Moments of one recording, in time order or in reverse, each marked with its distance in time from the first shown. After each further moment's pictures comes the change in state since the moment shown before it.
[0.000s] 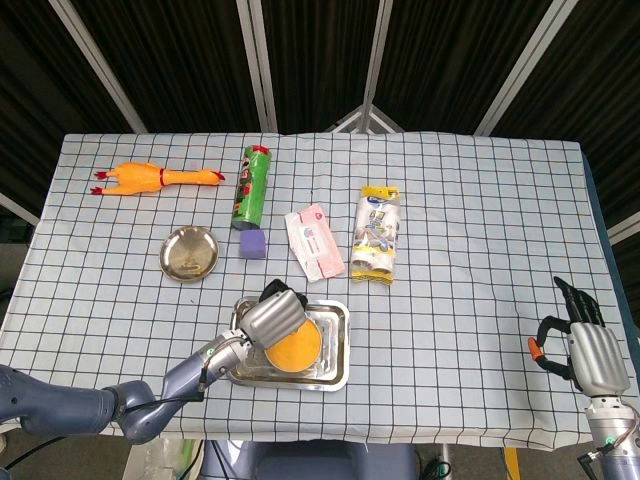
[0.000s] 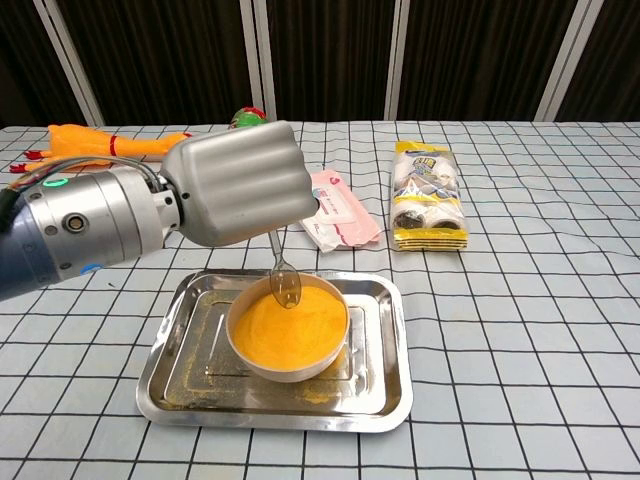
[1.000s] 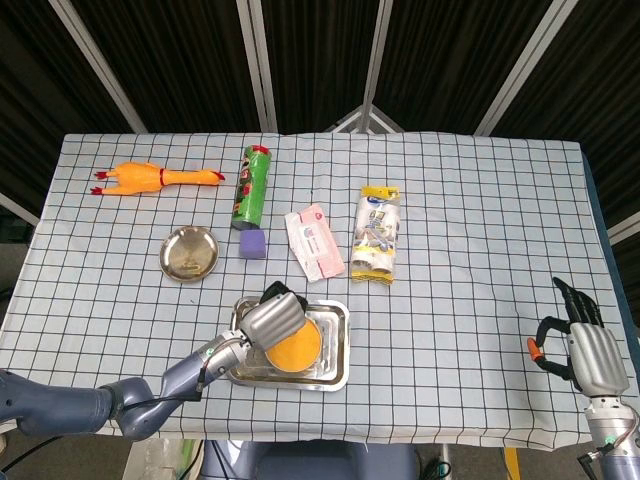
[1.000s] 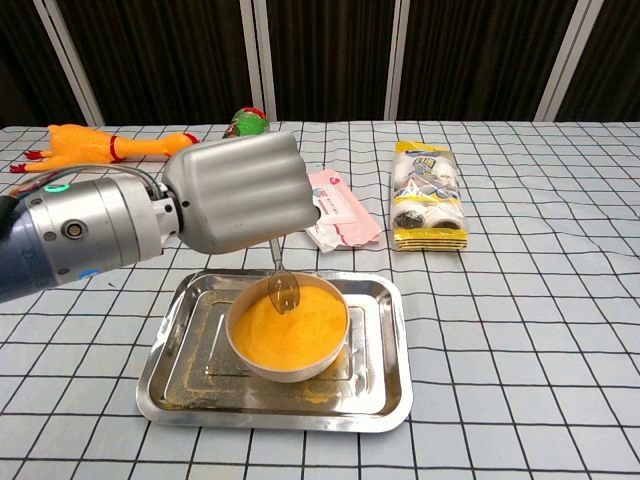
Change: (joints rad) left arm 0.022 0.000 -0.017 0.022 0.064 -0.056 -0.016; right arm 0.001 0.003 0.000 -0.009 0.006 -0.008 0.012
